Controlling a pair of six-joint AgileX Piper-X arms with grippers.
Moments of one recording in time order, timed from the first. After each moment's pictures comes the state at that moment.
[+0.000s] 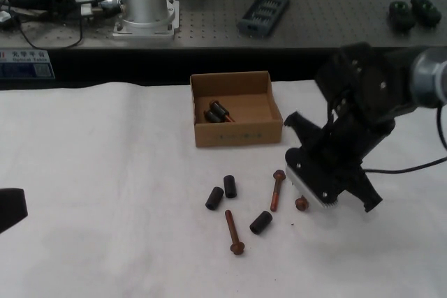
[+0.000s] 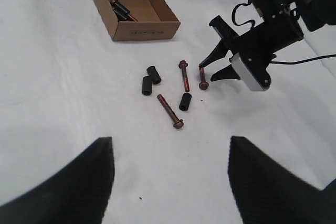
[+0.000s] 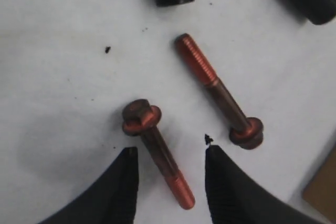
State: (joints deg) left arm -5.3 24.8 -38.3 41.1 29.4 -10.4; right arm 29.1 110.1 -72.0 39.8 -6.2 -106.9
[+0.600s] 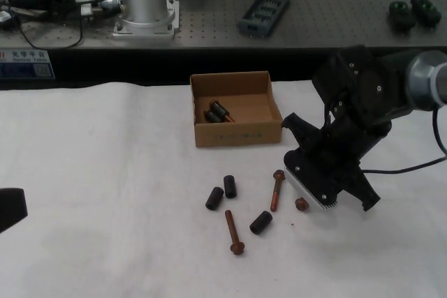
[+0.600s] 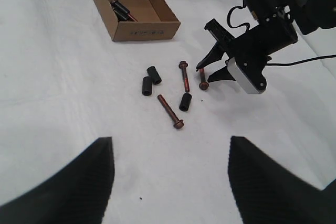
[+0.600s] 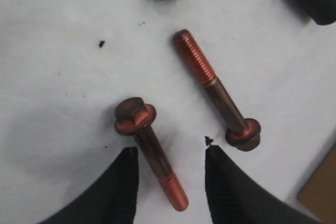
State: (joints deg) left arm -5.3 24.8 -38.3 41.0 29.2 -10.4; right arm 29.2 110.9 -72.0 39.0 -5.8 -108.5
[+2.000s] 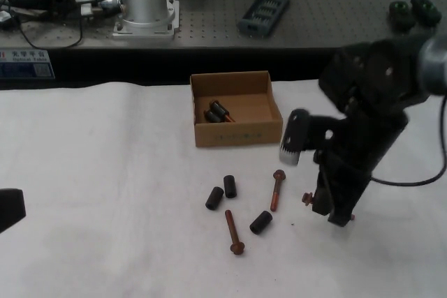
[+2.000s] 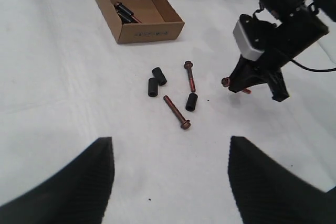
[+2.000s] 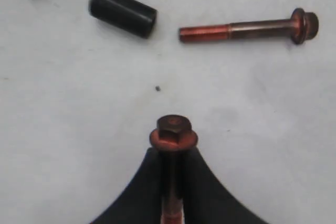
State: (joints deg) left arm -5.3 24.8 -38.3 41.0 28.5 -8.3; right arm 29.7 99.3 -73.0 61.3 -13.3 -39.1
